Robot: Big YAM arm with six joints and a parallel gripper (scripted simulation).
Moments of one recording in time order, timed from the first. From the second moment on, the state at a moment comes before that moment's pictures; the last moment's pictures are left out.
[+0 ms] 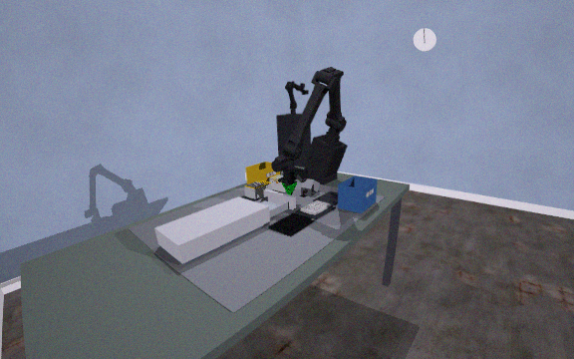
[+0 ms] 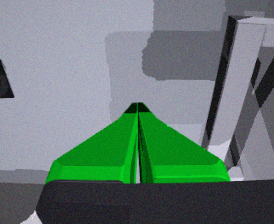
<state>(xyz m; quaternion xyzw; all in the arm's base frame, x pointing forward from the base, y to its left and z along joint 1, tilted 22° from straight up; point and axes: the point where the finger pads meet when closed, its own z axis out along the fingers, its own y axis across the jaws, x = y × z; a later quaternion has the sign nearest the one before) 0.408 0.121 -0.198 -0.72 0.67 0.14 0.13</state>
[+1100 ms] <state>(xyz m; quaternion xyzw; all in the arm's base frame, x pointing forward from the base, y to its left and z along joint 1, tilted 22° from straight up) 0.440 0.125 -0.196 -0.72 0.67 0.14 0.13</state>
